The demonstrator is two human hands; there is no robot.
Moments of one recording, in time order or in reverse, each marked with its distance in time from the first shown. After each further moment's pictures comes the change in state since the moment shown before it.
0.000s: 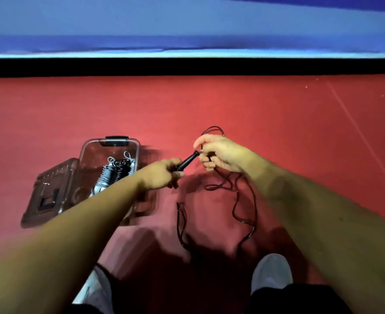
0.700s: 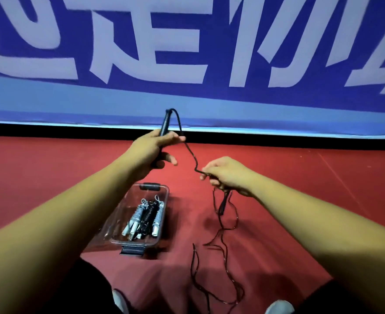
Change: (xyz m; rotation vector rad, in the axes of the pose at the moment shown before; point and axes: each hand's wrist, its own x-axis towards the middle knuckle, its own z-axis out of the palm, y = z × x) left_hand -0.199 0.149 -0.109 -0.655 0.495 0.261; right_hand -0.153 -0.125 0.087 -0.477 0.112 -0.236
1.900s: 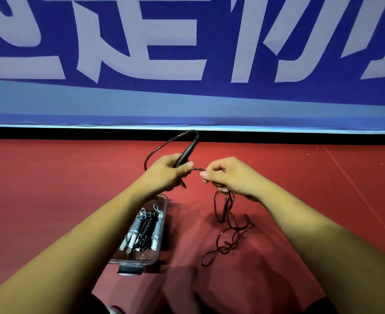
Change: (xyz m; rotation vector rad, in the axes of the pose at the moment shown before) left_hand 0.060 -0.015 0.023 0.342 -0.135 0.030; right_hand 0.043 -0.010 -0.048 0.035 -0.062 -0.203
